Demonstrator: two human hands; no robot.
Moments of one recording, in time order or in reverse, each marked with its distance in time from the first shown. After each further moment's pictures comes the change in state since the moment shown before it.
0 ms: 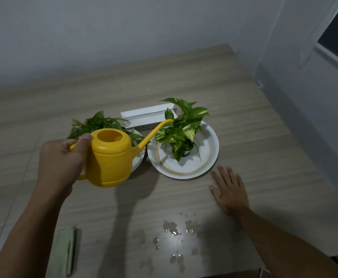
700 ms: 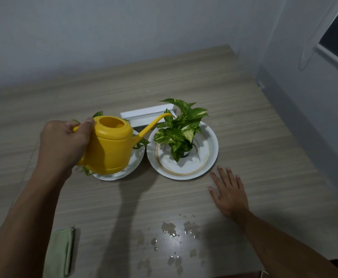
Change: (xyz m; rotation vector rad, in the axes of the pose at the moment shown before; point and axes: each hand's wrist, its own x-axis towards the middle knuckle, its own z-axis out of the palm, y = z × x) left_hand 0.026 0.023 0.008 0.083 0.031 0.023; right_hand -0.002 0.001 0.000 0.021 0.035 -0.006
